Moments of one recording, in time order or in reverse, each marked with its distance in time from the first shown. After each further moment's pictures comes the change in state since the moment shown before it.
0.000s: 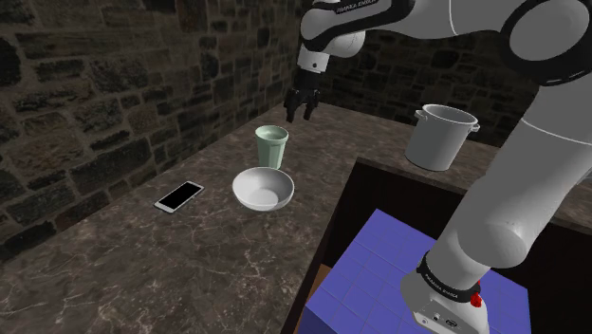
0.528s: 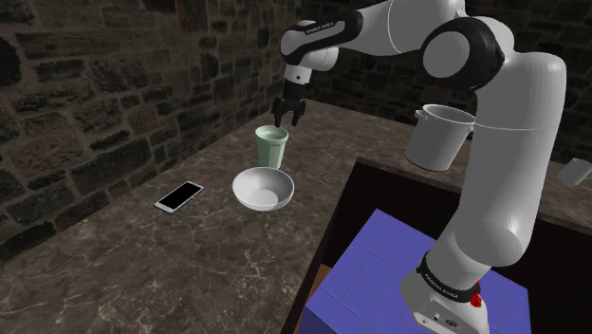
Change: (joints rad) arm -0.049 0.321 -0.018 0.280 0.089 -0.010 -0.040
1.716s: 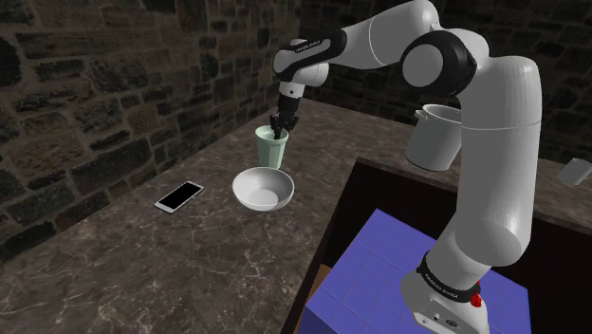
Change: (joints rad) arm -0.006 0.109 0.009 0.025 0.031 0.073 -0.012
